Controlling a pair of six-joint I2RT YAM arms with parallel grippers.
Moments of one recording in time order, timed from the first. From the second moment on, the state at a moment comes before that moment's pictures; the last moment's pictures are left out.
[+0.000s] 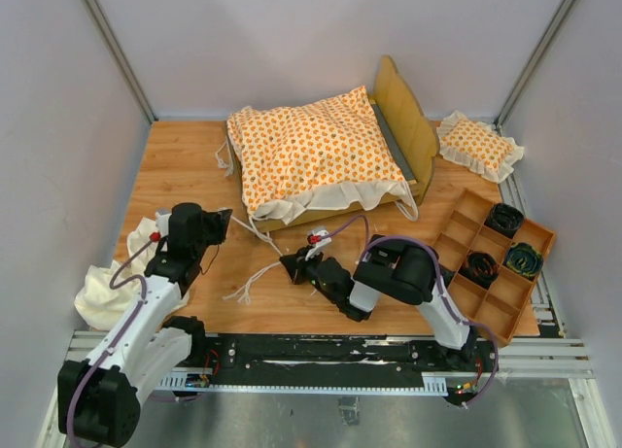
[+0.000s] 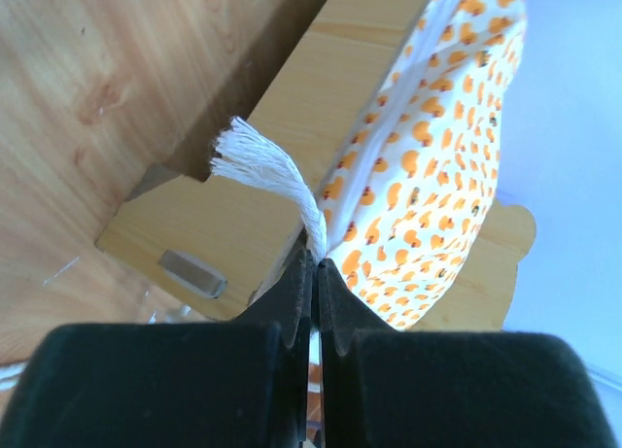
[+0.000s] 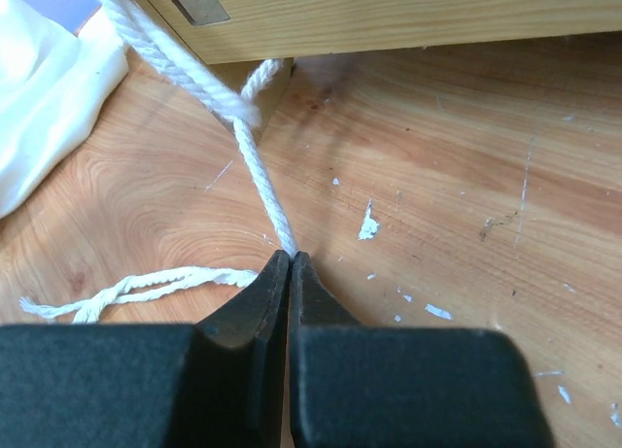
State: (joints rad) left arm -0.19 0.85 0.48 -0.15 -0.18 -1.59; right arm 1.12 2.17 0.65 1.40 0.33 0.51
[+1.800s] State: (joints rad) left arm -0.18 0.76 0.62 -0.24 -0.46 -0.92; right arm 1.05 1.60 0.65 0.77 0.30 0.20
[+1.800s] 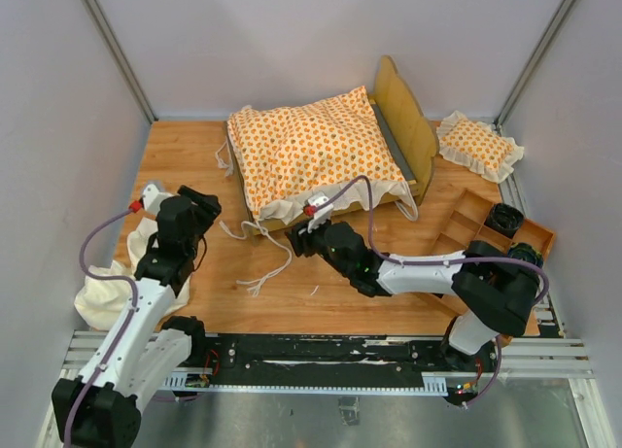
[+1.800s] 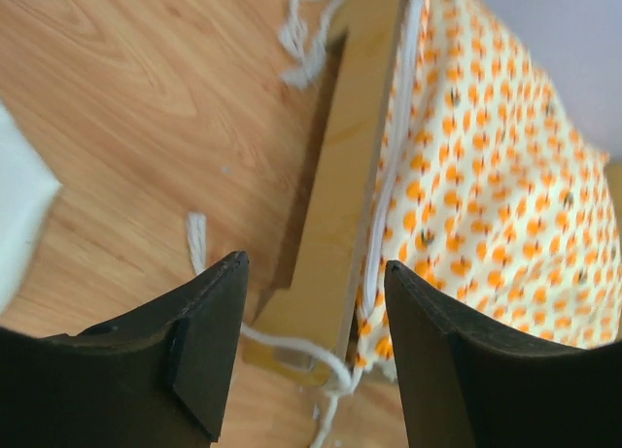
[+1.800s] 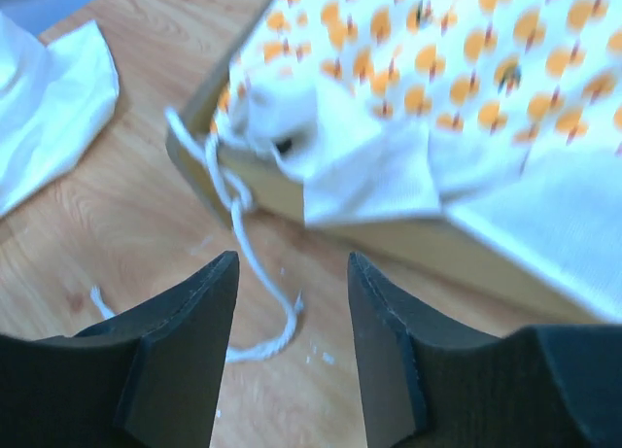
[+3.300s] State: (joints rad) left arm 0.03 1.09 0.48 0.13 0.44 -0.87; right arm 0.94 1.87 1.35 -0.09 -0.25 -0.99
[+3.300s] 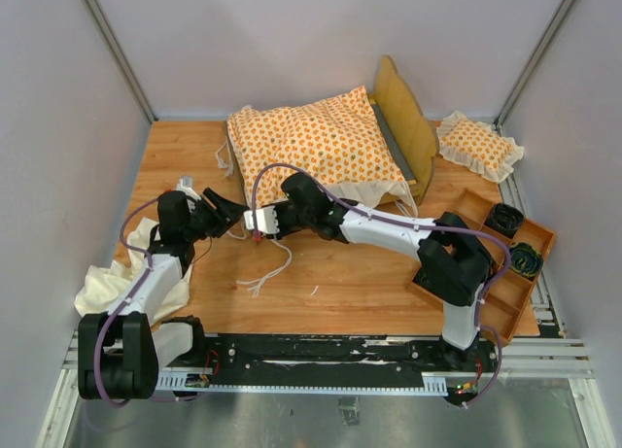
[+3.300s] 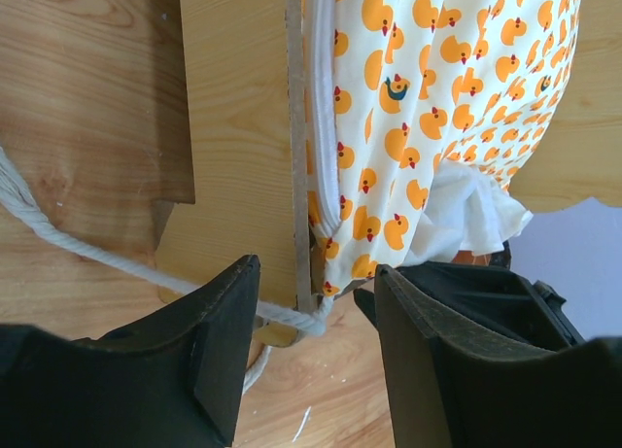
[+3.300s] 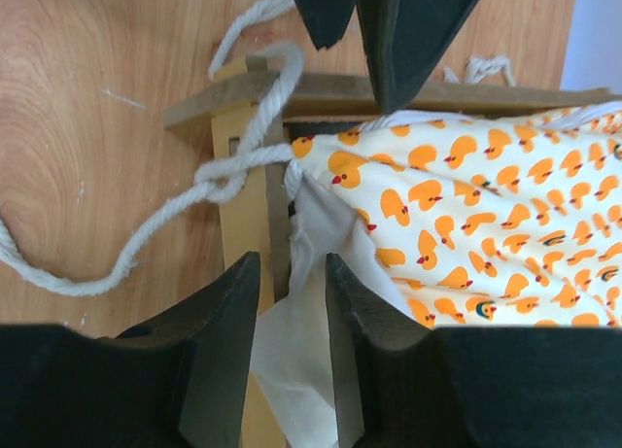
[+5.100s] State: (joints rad) left arm -0.01 1.15 0.52 0.20 0.28 -0.78; right arm 1.06 1.50 1.02 0.20 -0.09 -0.16
